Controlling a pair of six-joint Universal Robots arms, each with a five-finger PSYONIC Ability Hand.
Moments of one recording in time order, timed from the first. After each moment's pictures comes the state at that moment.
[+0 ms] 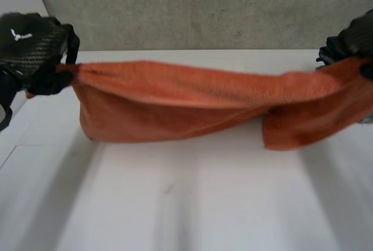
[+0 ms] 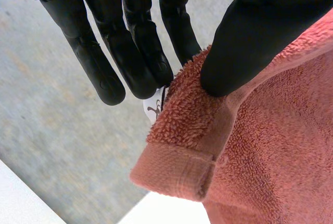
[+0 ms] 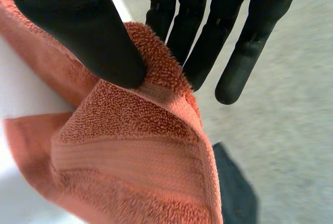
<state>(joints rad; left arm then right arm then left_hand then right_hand) 4.54 -1.32 -1.71 3.07 -1.28 3.49 1.60 -1.60 1.29 0.55 1.18 2.32 1.12 1.20 1.20 1.20 0.96 1.11 1.18 1.19 1.20 0.96</state>
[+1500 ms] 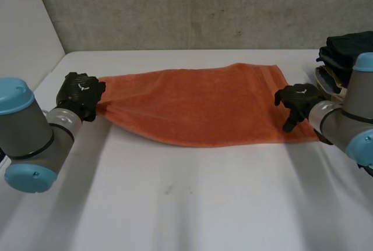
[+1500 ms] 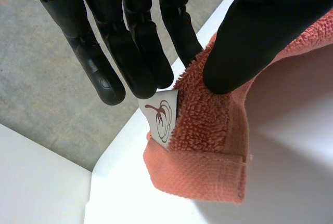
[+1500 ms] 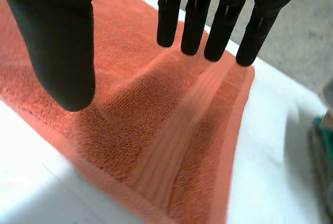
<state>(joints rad) 4.48 -2.02 -1.62 3.52 -1.50 3.76 1.75 -0.87 1.19 0.09 1.35 2.78 1.12 1.20 1.20 1.20 0.96 0.54 0.52 0.52 0.52 0.32</state>
